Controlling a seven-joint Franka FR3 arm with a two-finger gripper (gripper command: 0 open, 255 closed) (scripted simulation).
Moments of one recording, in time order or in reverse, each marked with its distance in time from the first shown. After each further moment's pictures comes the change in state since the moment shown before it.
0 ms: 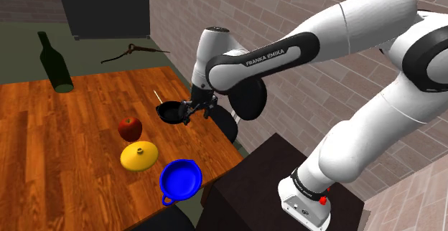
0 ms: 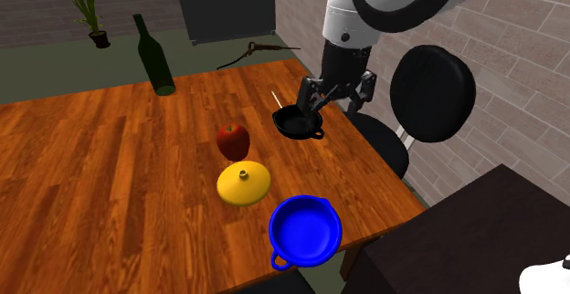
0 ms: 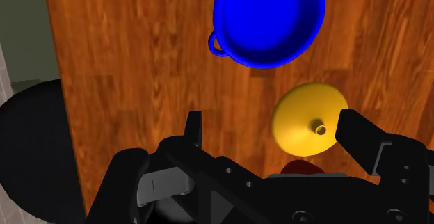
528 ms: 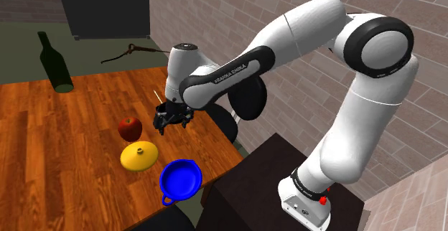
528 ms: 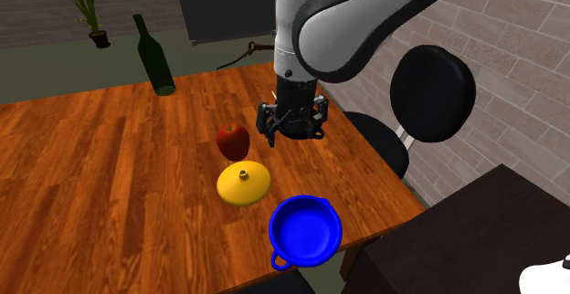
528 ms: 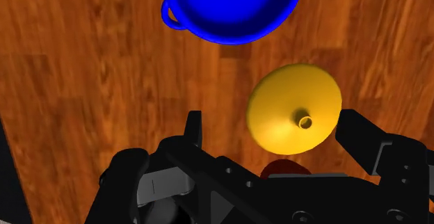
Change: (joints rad) arm 0.056 0.325 0.022 0.196 -0.194 0.125 0.203
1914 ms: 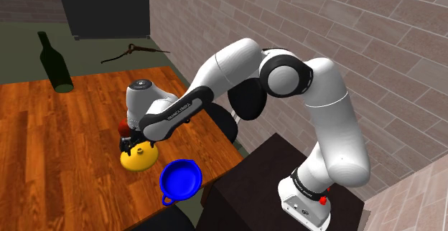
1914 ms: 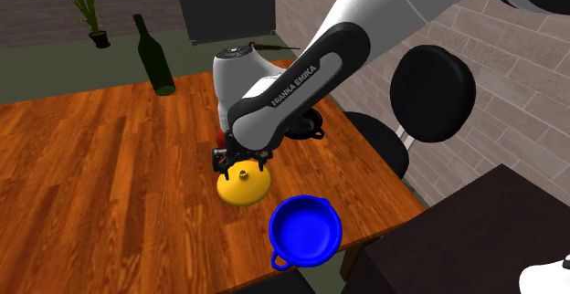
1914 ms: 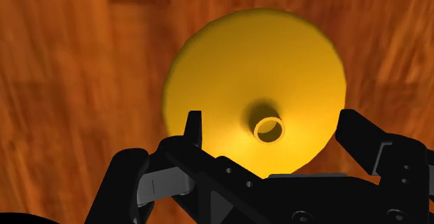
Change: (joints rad) arm 0.225 0.580 -0.131 0.506 -0.228 0.067 0.207
